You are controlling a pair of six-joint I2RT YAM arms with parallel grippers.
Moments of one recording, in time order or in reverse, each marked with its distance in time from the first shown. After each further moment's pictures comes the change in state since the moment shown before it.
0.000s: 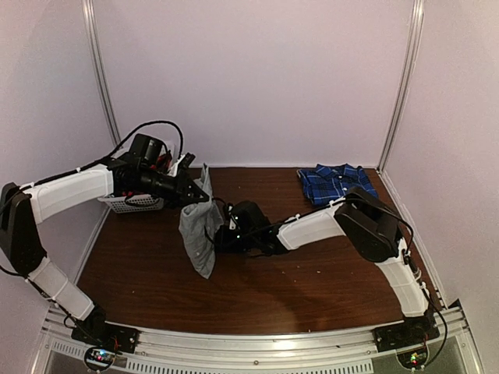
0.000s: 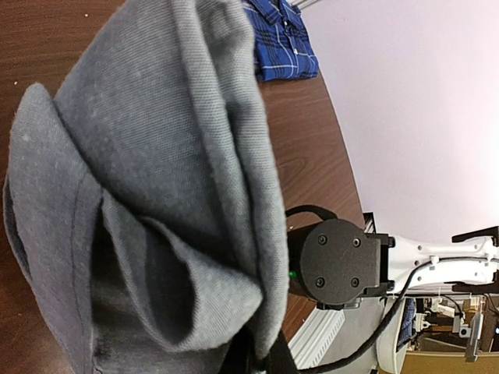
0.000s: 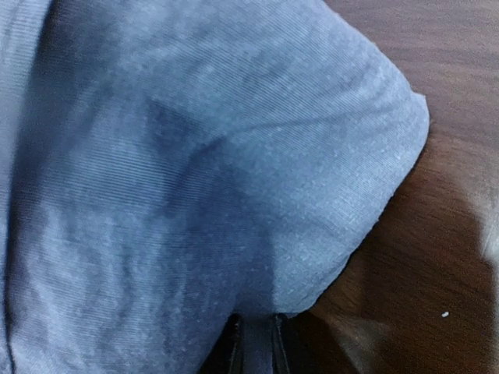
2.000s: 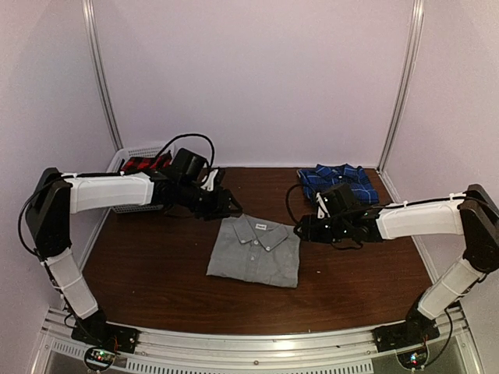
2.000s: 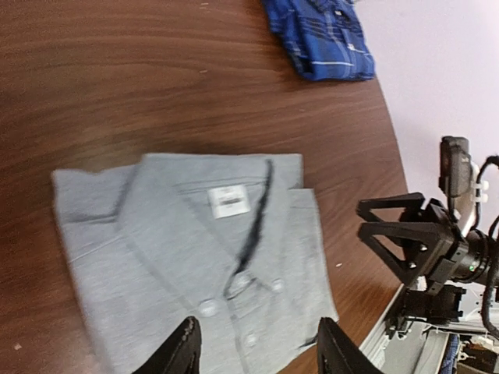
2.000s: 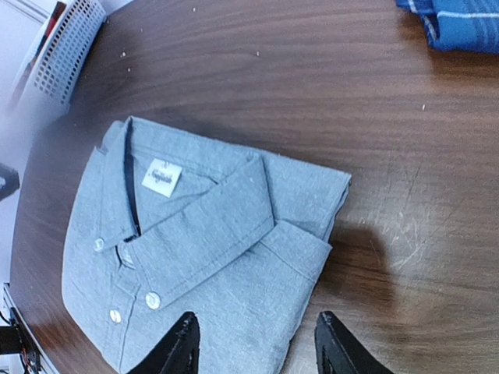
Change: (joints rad) left arm -0.220 0.247 0.087 0.170 -0.295 -0.110; right arm -0.278 -0.813 -0.706 -0.305 0.161 -0.215
